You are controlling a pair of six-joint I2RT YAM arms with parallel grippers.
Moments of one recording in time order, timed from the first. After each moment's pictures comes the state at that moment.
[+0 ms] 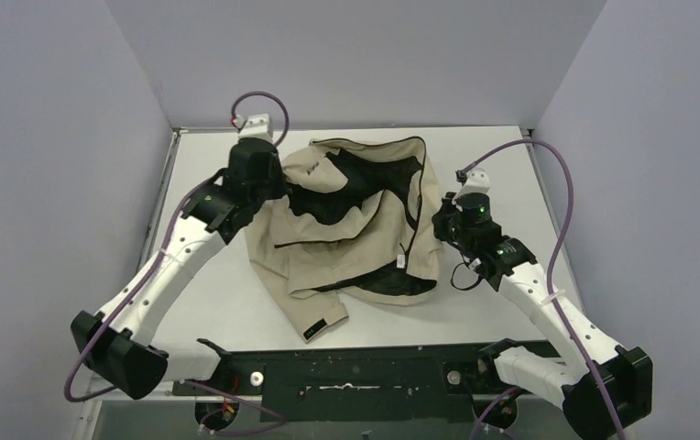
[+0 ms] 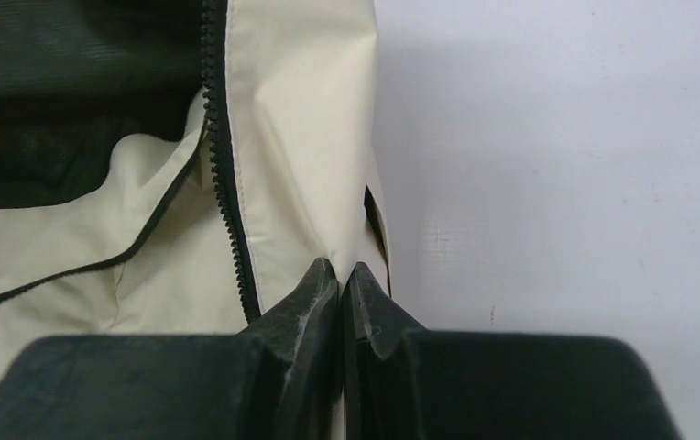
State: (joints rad) left arm -0.54 1.33 1.32 -0.56 -0.34 -0.46; right arm 0.41 1.03 0.80 -0.31 0.18 0.38
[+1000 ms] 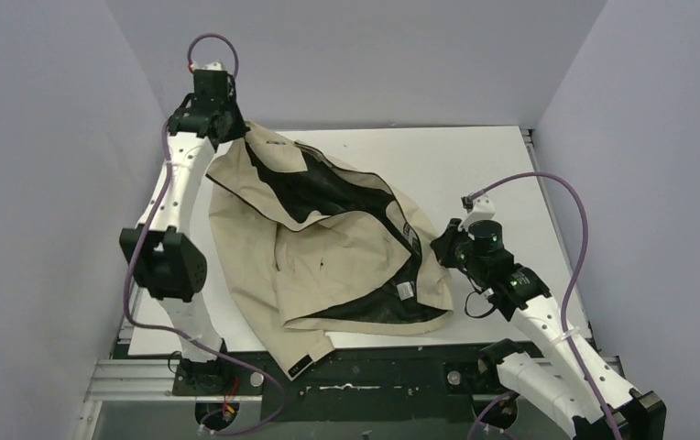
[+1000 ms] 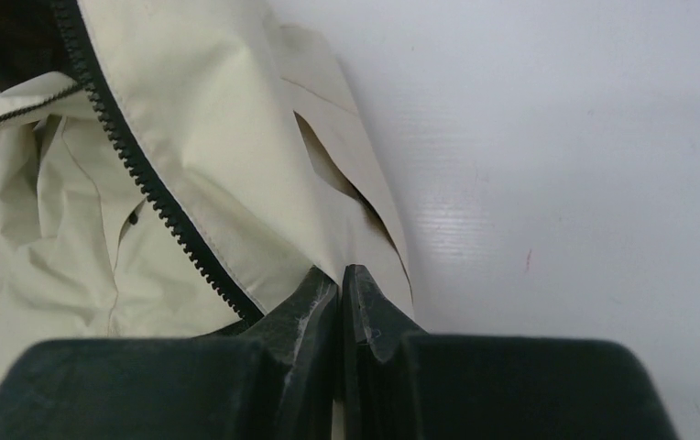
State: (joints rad) left arm -0.12 1.78 1.95 -0.76 -0.21 -0.39; right arm 0.41 0.82 0.67 -0.37 0.06 0.40
